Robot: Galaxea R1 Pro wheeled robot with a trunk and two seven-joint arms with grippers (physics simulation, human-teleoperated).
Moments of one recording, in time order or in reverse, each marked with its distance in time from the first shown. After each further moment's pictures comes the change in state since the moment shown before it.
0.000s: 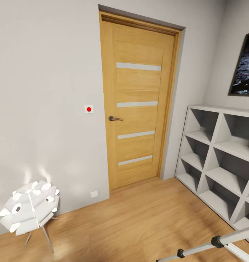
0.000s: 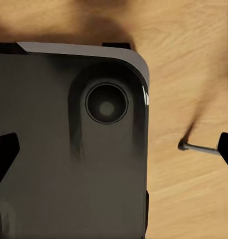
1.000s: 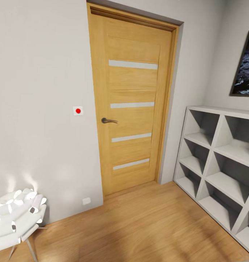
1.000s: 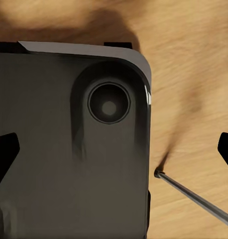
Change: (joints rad) left arm 0.000 -0.001 0.001 -0.001 0.000 0.000 0.000; right arm 0.000 0.003 0.001 0.000 0.000 0.002 0.000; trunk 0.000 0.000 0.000
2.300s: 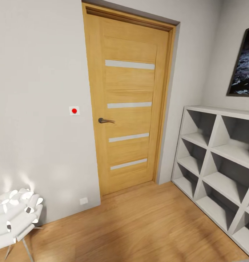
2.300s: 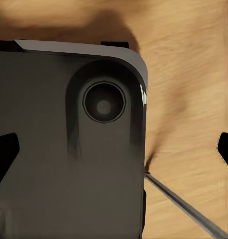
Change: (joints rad) left arm 0.000 -0.003 0.005 -0.002 0.004 0.000 -0.001; right arm 0.000 -0.006 0.004 0.003 0.003 -0.003 0.000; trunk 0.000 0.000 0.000
